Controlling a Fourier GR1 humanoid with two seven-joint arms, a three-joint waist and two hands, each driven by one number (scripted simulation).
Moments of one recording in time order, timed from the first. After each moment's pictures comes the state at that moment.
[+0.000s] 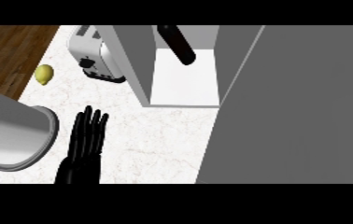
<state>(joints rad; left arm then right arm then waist) 0.14 0.39 -0.59 -1.88 0.50 0.54 -0.49 0.23 -0.26 0.60 -2.51 -0.07 0.22 0.48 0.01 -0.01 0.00</state>
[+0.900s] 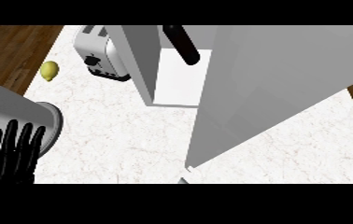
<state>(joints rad) 0.40 0.61 -0.30 -2.04 0.71 0.29 -0.54 -0.16 -0.07 0.84 -2.37 0.00 -0.09 0.71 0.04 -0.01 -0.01</state>
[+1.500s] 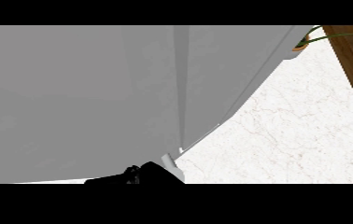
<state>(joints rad) 0.45 0.71 -0.11 -2.04 0.86 0.10 -0.53 -0.67 -0.03 0.79 -2.05 -0.16 -0.39 0.69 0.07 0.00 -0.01</state>
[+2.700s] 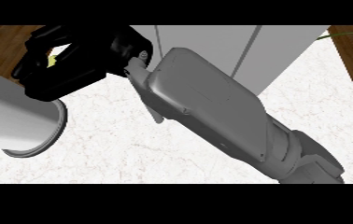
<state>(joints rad) 0.42 0.78 0.11 -1.95 1.01 -0.06 -0.45 -1.33 0.00 0.51 -1.05 -0.85 -0.01 0.46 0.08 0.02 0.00</state>
